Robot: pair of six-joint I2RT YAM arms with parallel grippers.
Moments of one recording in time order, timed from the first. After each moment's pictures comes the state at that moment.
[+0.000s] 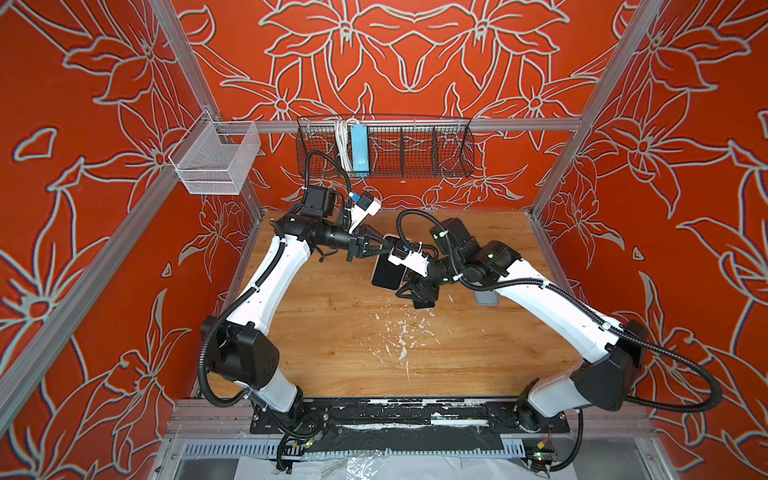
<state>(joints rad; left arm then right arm) -0.21 1.59 1.65 -0.88 1.33 0.44 0.71 1.50 1.50 -0.84 -0.52 -0.34</state>
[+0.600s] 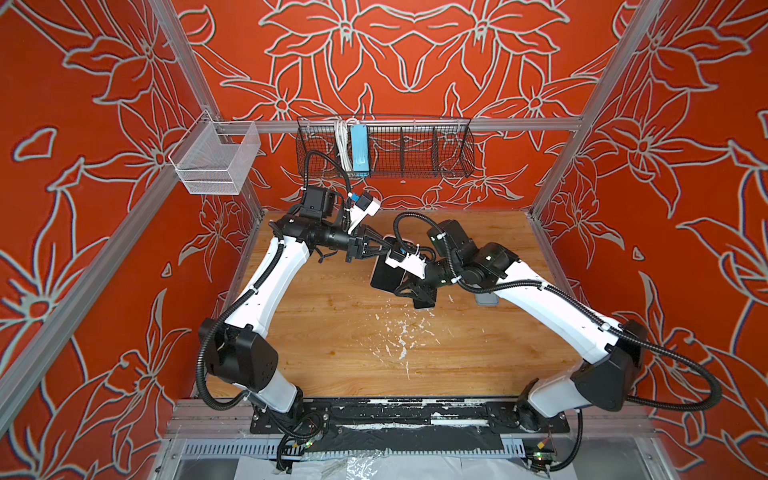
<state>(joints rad) -0.22 1.58 1.64 -0.87 1.36 0.41 0.75 1.50 1.49 -0.83 -0.52 -0.34</state>
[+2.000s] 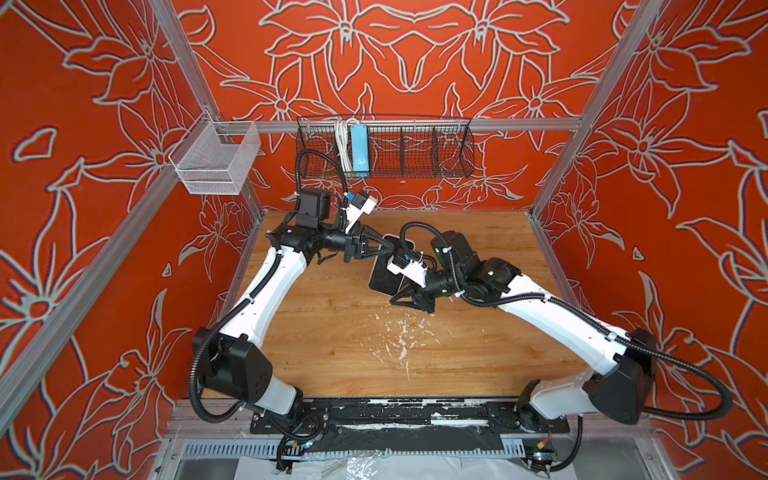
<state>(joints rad) -0.22 1.50 1.50 -0.58 1.44 0.15 0.75 1.41 1.32 -0.61 -0.65 -0.19</state>
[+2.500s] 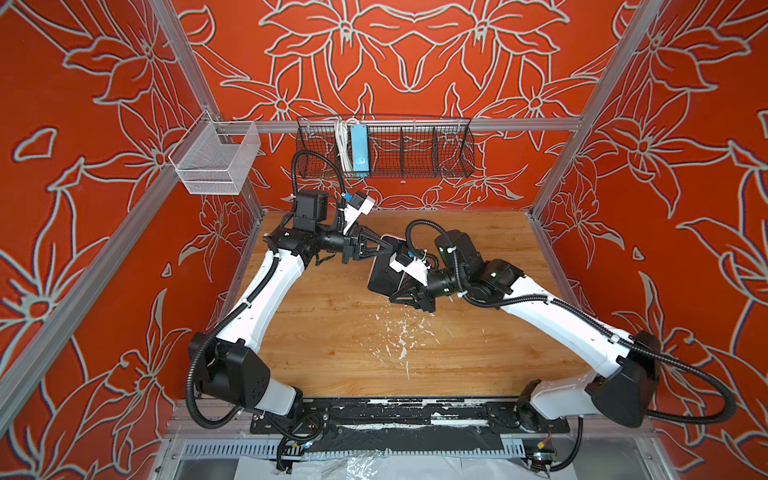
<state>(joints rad) -0.21 1.48 1.48 -0.52 1.44 0.08 0.74 1.39 1.29 -0.55 -0.71 -0.16</state>
